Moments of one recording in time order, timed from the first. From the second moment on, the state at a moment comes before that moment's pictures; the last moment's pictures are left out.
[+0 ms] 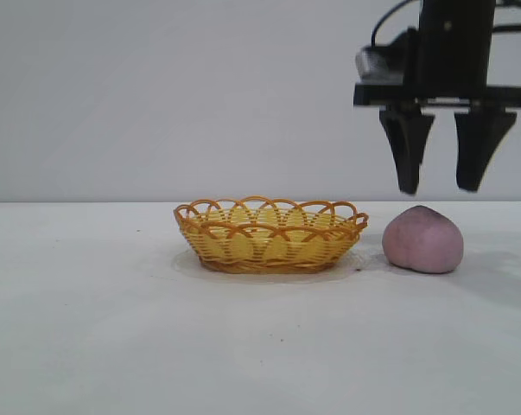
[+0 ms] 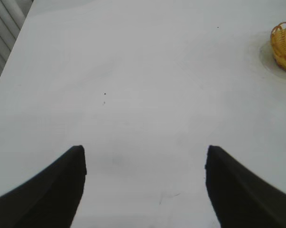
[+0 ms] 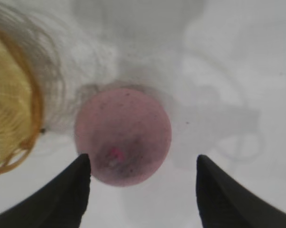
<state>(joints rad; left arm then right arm) 0.02 -0.02 -0.48 0.02 1.12 0.01 0.34 2.10 -1.54 0.03 1.10 0.06</state>
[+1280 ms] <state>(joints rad) 0.02 -0.02 -0.48 0.02 1.12 0.01 0.49 2.07 -1.70 0.22 1.03 0.06</state>
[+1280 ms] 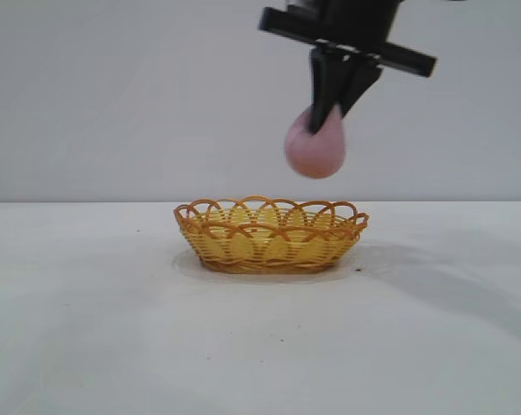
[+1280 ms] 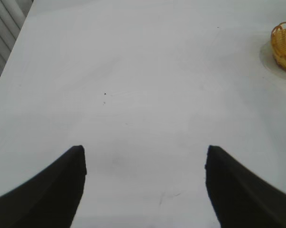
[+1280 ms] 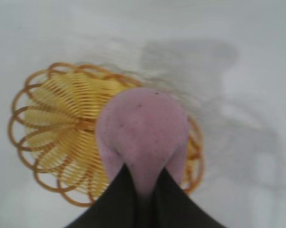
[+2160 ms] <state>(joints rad) 0.02 -0.02 -0.48 0.02 1.12 0.01 0.54 2.15 -1.71 0.23 1.07 0.06</state>
